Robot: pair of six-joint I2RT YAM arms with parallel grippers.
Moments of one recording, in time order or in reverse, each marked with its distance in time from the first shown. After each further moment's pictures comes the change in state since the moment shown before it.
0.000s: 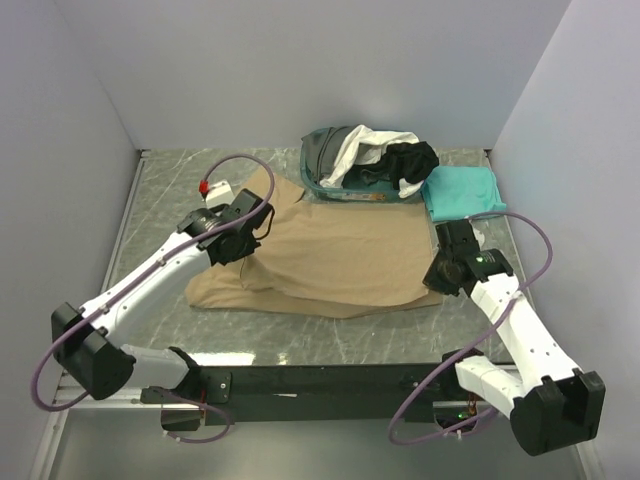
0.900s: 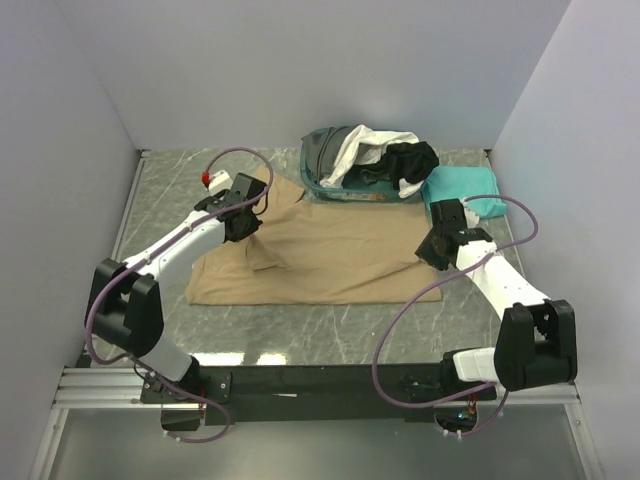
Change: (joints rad) left arm 0.212 0.248 -0.057 0.408 0.093 0.071; right arm -0.080 0.323 0.031 0.369 0.042 0.045
